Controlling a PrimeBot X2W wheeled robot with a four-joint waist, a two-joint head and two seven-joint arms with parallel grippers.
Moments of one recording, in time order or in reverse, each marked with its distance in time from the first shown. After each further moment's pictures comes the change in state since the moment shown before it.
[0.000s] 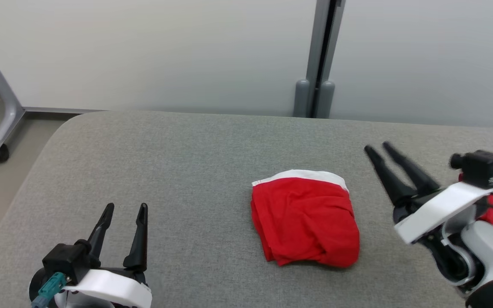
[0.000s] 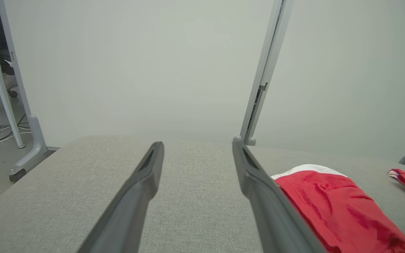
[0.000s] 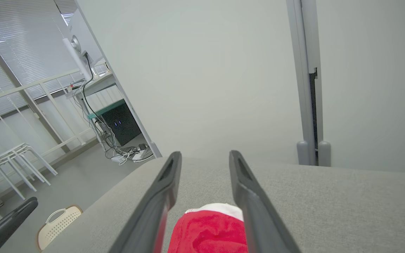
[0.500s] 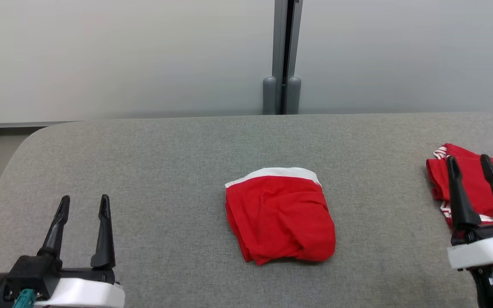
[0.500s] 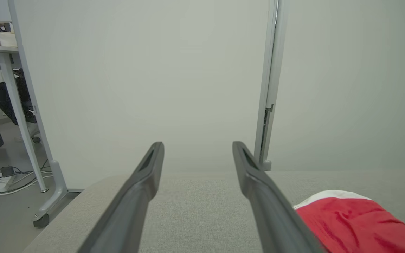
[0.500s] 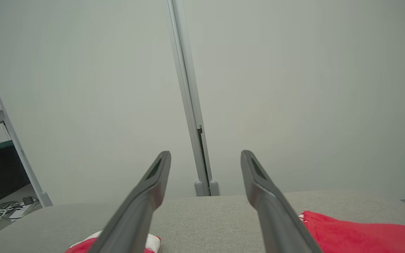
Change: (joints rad) left arm 0.087 -0.005 0.173 -0.147 0.181 0.047 -0.002; right arm 0.321 0.133 -0.544 -0.116 -0.468 0.000 -0.106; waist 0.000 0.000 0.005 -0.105
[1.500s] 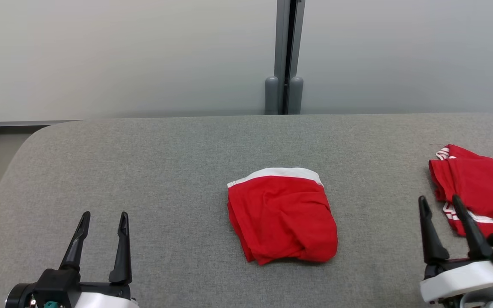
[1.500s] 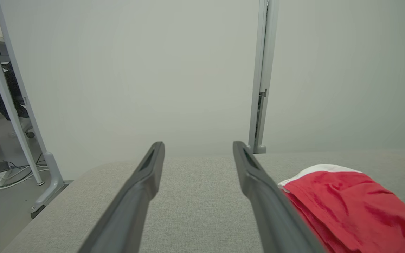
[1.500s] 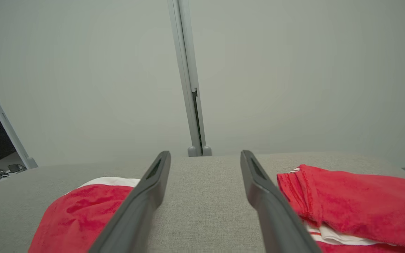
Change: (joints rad) left arm 0.058 -0.194 0.163 0.061 0.234 -0.182 0.000; right arm 0.104 0.138 -0.046 0.051 -0.207 0.000 -0.002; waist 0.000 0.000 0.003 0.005
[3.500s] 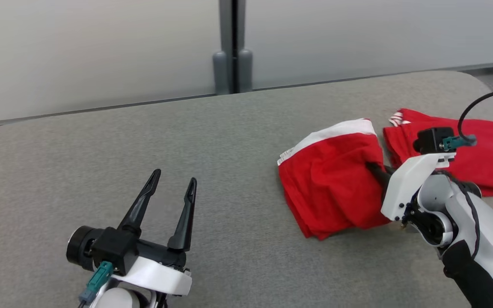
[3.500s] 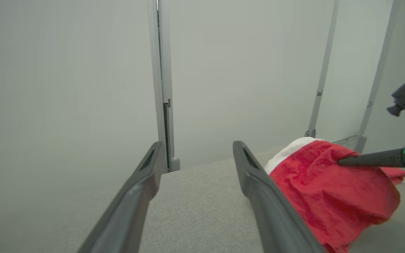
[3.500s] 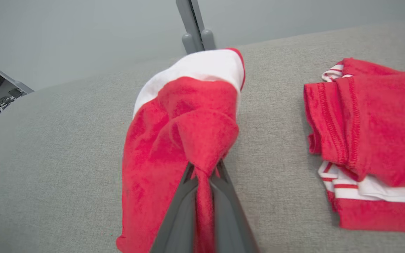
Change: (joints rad) left arm -0.170 -0.061 -0.157 0.038 0.030 -0.110 -0.002; right arm -0.596 -0.082 0.449 0.505 0.457 0.000 0.527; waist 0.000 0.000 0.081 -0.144
